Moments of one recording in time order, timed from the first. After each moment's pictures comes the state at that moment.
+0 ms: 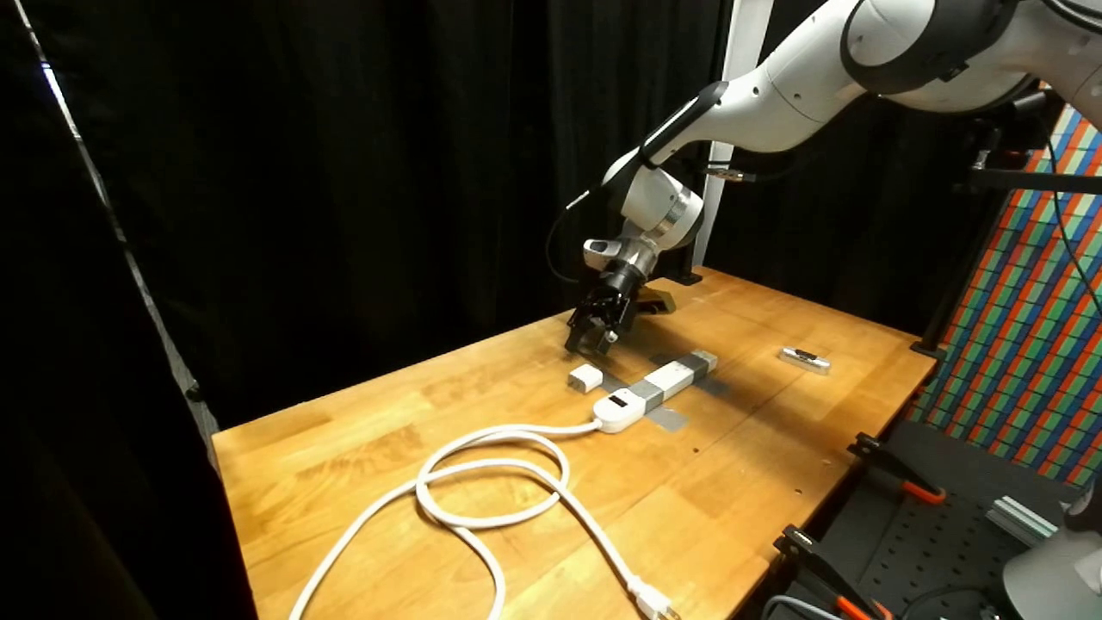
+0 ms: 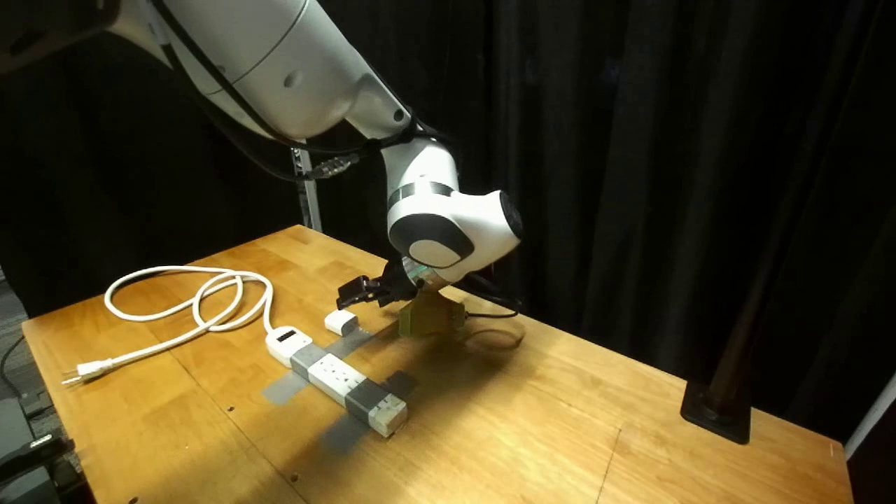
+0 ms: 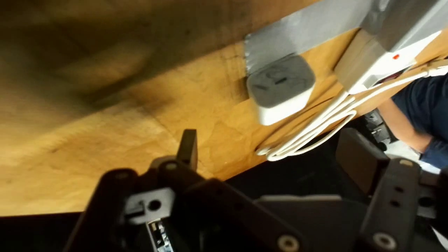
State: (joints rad) arm -0.33 0.93 0.17 -1.49 0.66 1.87 -1.89
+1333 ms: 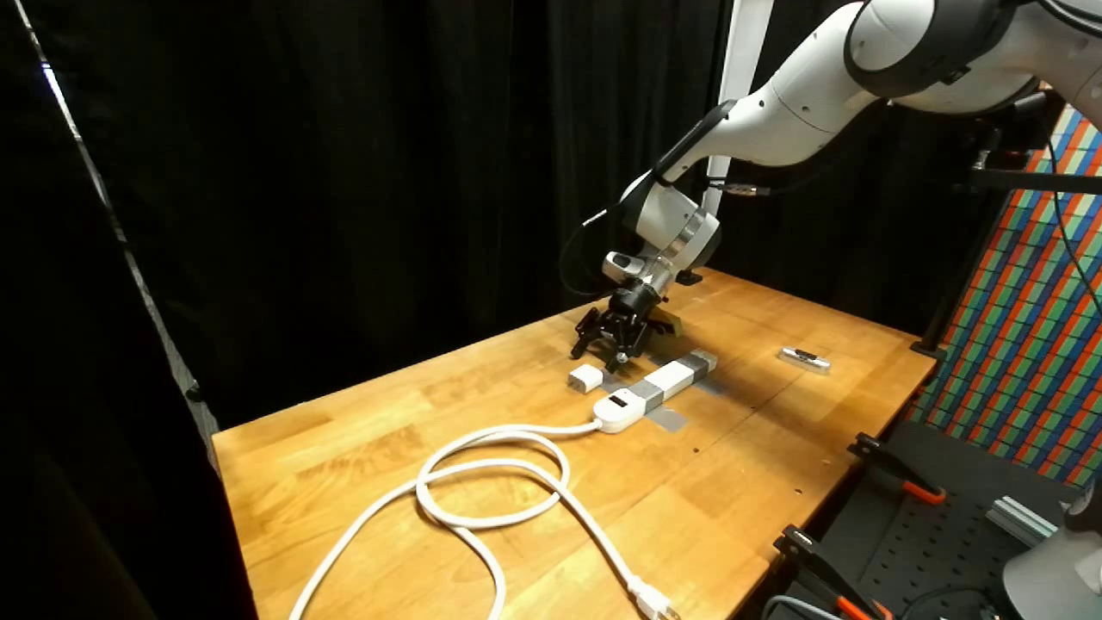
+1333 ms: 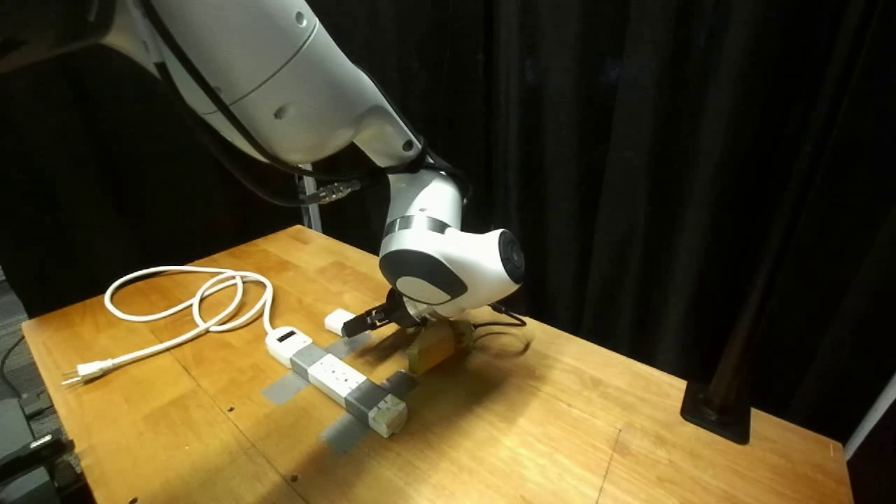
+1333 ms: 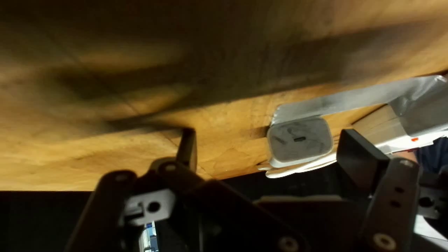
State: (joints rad) arm -0.35 0.94 0.15 -1.58 0.78 1.99 -2.23
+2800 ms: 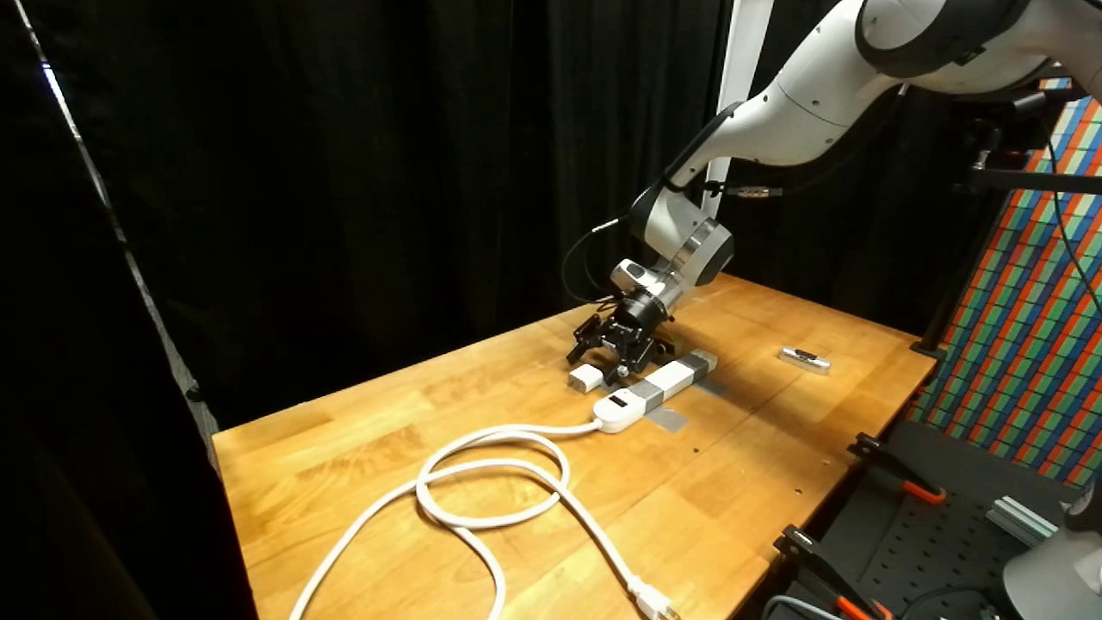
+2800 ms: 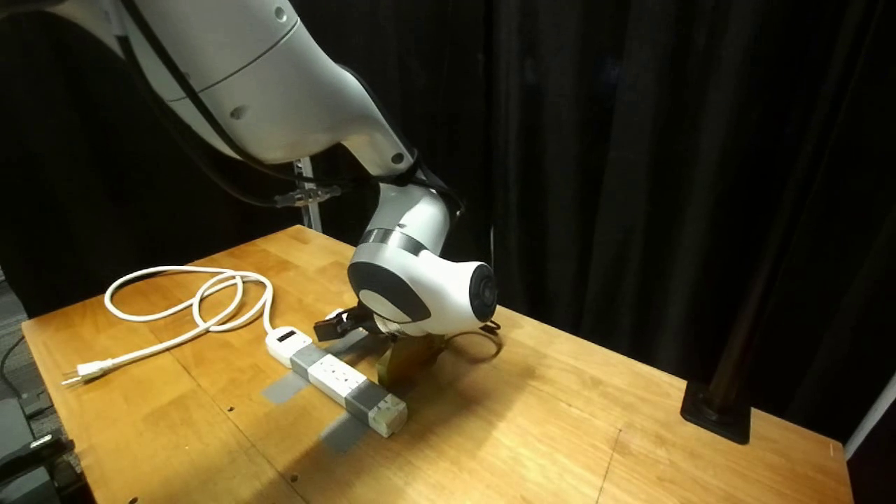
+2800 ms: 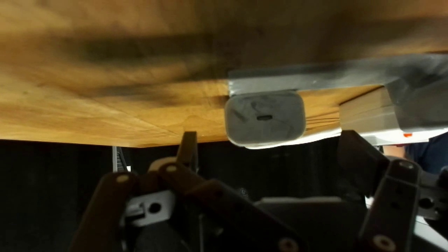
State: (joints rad) arm -0.34 0.88 0.13 -1.74 0.99 1.95 -2.50
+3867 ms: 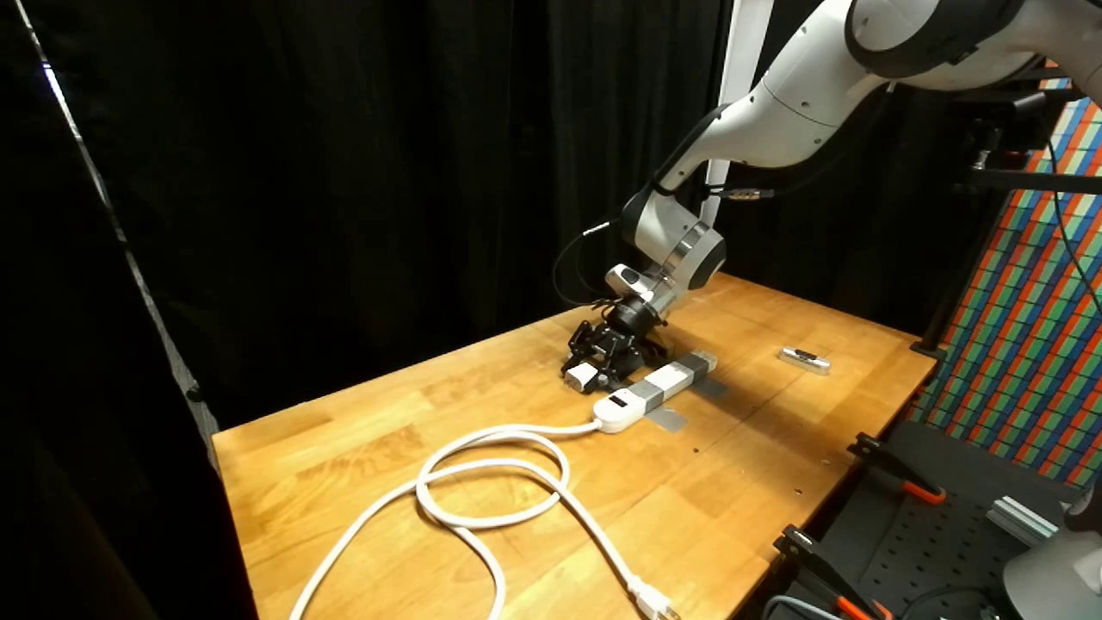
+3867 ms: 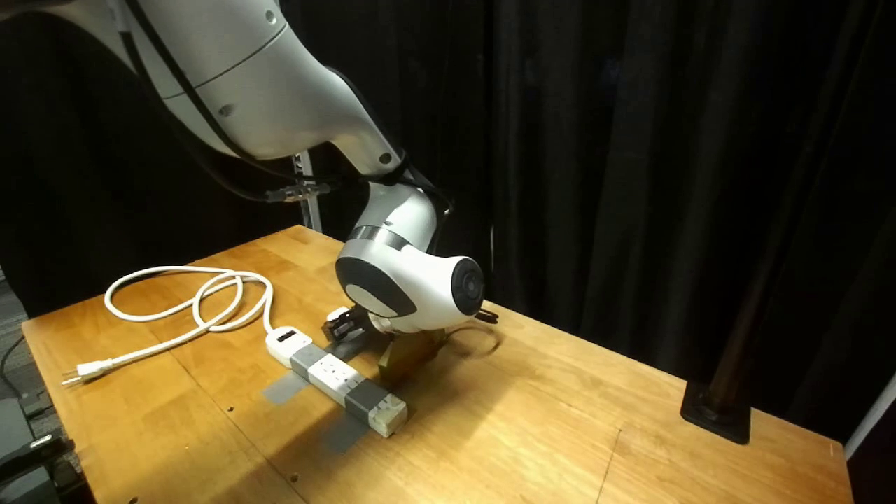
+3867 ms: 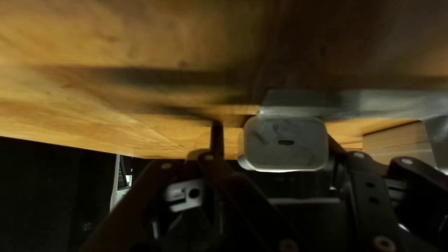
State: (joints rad) arm -0.26 0.87 0.09 -1.76 1.06 2.04 -2.60
